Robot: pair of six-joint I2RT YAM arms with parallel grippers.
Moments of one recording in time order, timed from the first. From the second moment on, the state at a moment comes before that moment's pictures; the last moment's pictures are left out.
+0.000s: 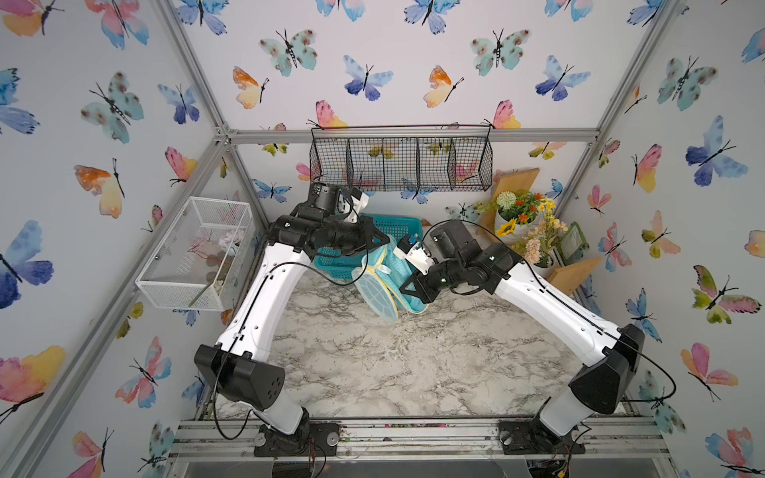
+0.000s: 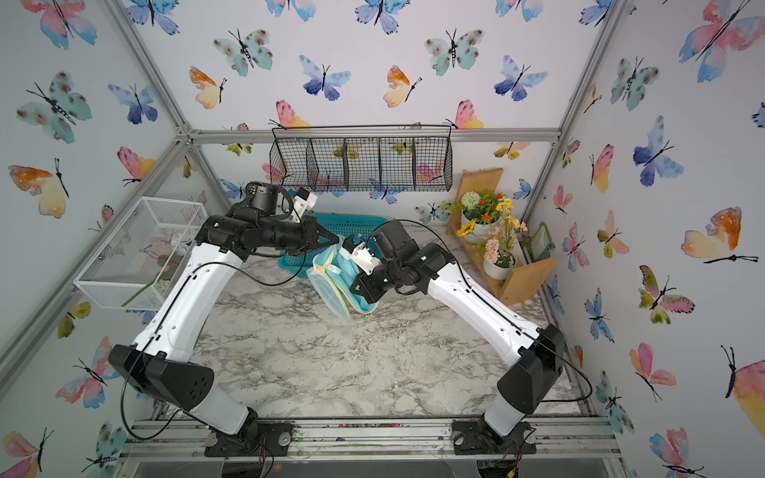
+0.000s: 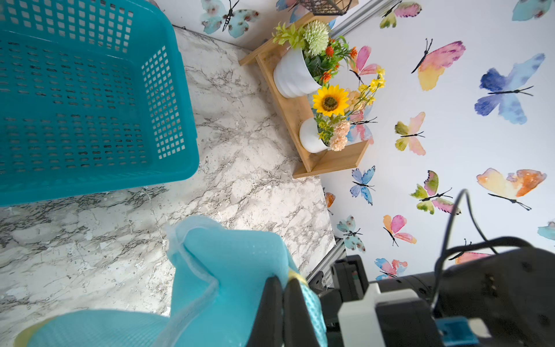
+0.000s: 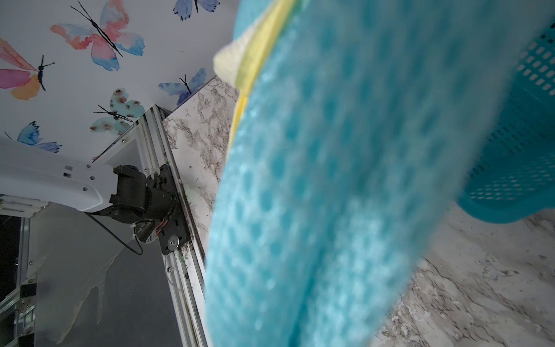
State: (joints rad) left arm -0.32 1.58 1.87 -0.96 0.69 -0.55; right arm 0.80 1.64 1.68 -0.90 -0.45 -0.03
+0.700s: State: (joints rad) left arm -0.33 1.73 1.74 -0.73 0.82 -0.63; right arm 0.87 1.64 1.82 -1.02 -0.22 -0.01
